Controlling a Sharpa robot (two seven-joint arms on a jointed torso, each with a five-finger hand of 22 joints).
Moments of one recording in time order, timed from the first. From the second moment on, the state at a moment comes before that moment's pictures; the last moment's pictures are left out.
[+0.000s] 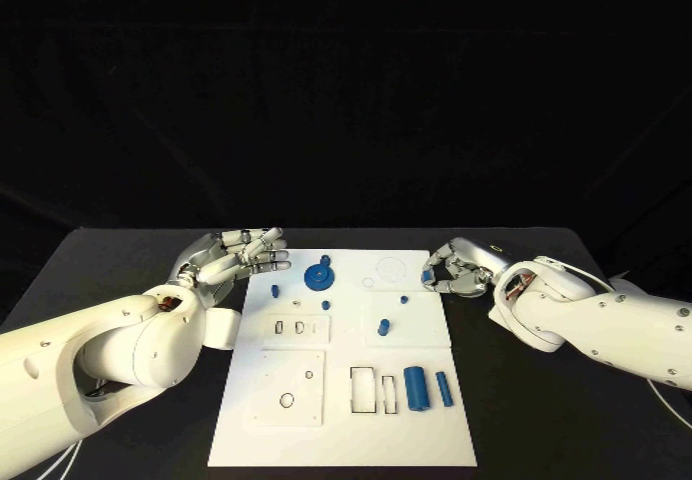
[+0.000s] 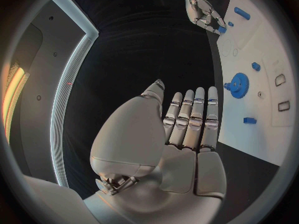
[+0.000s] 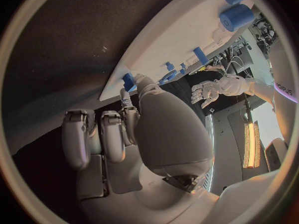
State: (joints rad) left arm 1.19 -0.95 0.00 1.74 0.02 -0.46 0.35; left_hand 1.46 -0.04 0.10 0.26 0.17 0.88 0.22 0.12 0.07 0.96 0.19 0.09 0.07 0.94 0.17 0.14 0.10 0.16 0.71 0.29 0.42 0.20; right arm 1.21 -0.95 -0.11 1.45 -1.30 -0.47 -0.03; right_hand 1.43 -0.12 0.10 0.21 0.38 1.02 0.14 0.12 0.19 1.42 0.06 1.41 1.31 1.47 0.00 1.55 1.31 0.05 1.46 0.10 1.49 1.31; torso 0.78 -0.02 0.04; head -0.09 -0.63
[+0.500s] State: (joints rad) left arm 1.19 -0.95 0.00 1.74 0.02 -0.46 0.35; left_hand 1.46 -0.04 0.10 0.26 0.17 0.88 0.22 0.12 0.07 0.96 0.19 0.09 0.07 0.94 0.17 0.14 0.10 0.16 0.71 0.29 0.42 0.20; right arm 1.21 -0.94 -0.11 1.45 -1.30 -0.47 -0.03; right_hand 1.44 -0.11 0.10 0.21 0.37 1.04 0.14 0.12 0.19 1.42 0.05 1.41 1.31 1.47 0.00 1.56 1.31 0.05 1.46 0.10 1.49 1.31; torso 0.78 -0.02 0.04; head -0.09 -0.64
